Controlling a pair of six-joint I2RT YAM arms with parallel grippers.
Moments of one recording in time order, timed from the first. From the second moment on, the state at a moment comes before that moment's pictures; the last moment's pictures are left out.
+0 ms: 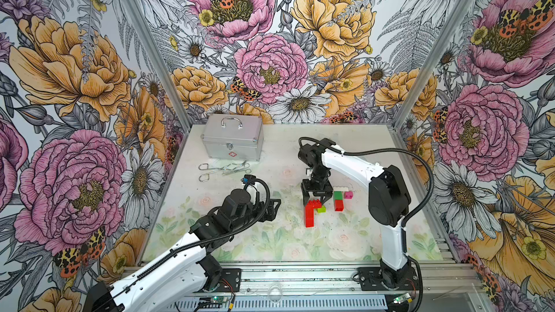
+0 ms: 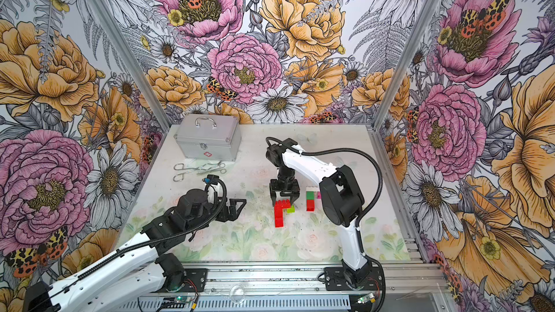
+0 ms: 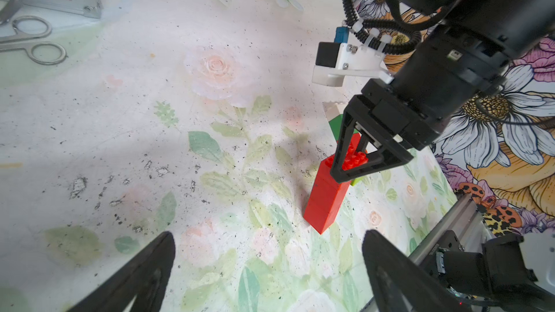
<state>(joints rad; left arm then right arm) -0.73 0.78 0.53 -0.35 -0.02 -0.60 0.61 2.07 1.75 -1.48 -0.33 0.46</state>
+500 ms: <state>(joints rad) -0.70 0.81 0.59 -0.38 -0.01 -0.59 0.56 2.16 1.88 -1.45 -0.28 0.40</state>
